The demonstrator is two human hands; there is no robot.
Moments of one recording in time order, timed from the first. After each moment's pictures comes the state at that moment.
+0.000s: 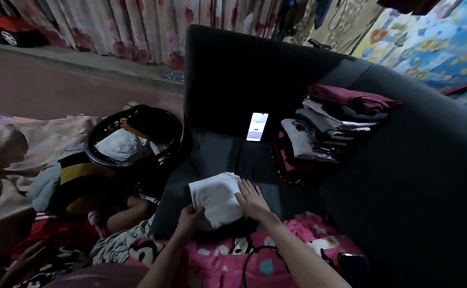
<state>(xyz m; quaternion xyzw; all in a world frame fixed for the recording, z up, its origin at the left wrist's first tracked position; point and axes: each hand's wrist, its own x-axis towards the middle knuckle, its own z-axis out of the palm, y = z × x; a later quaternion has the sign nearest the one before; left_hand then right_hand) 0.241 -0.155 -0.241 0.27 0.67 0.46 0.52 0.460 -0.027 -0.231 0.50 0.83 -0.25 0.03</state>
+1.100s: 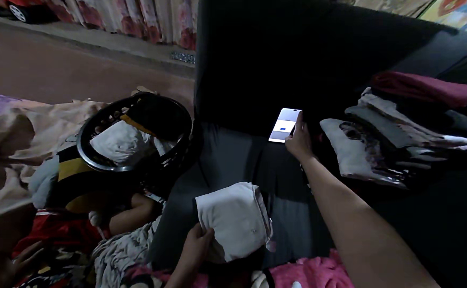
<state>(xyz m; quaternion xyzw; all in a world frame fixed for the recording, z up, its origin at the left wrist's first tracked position) 0.240 -0.147 -0.236 0.20 0.68 0.42 0.56 0.439 0.195 -0.153 0.63 0.74 -0.10 -0.22</state>
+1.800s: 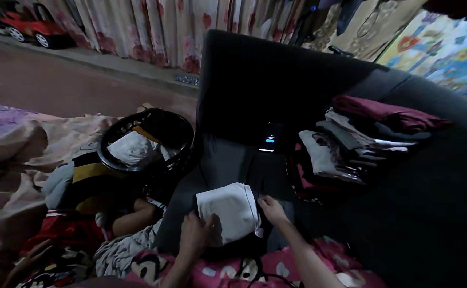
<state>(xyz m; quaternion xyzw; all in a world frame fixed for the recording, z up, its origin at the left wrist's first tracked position) 0.244 -0.149 -0.211 0.32 0.82 0.27 0.39 0.467 0.001 -0.210 0.63 0.63 -0.44 -0.07</state>
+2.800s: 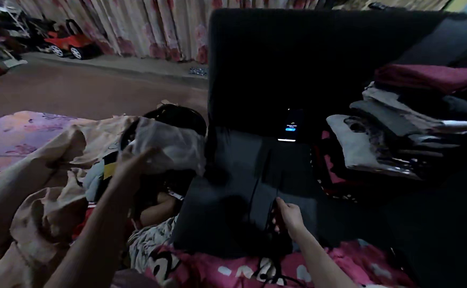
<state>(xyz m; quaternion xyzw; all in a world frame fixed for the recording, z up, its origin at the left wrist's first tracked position) 0.071 -0.113 -0.103 0.23 0.73 0.59 0.26 0.462 -0.011 -0.246 0.68 0.37 -0.61 -0.19</state>
